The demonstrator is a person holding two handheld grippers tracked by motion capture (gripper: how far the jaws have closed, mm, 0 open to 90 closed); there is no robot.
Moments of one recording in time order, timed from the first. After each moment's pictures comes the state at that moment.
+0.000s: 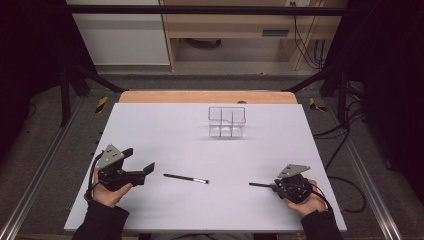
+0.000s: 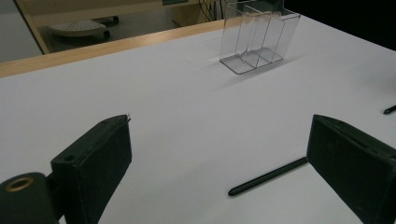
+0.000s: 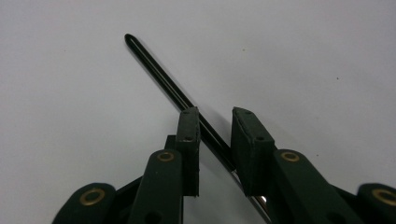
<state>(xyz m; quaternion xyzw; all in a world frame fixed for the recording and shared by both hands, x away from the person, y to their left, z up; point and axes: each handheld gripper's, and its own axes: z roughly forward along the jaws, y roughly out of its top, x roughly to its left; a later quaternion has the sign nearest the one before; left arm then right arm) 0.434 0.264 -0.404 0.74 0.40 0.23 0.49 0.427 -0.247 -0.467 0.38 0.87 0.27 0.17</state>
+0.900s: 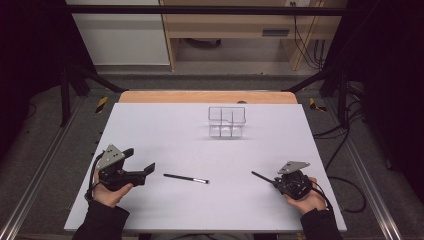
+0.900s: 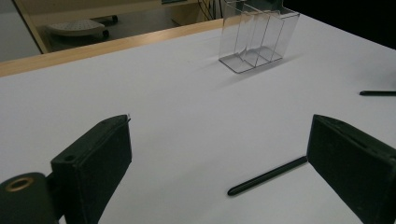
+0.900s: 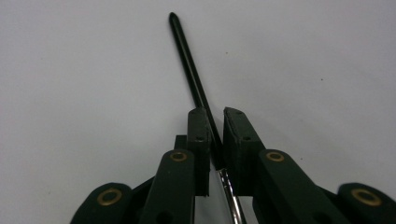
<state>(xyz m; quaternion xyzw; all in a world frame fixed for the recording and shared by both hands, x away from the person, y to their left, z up) 0.435 0.263 -0.405 0.74 0.40 0.23 0.48 0.436 -0.248 -0.466 0.39 0.86 0.26 0.17</state>
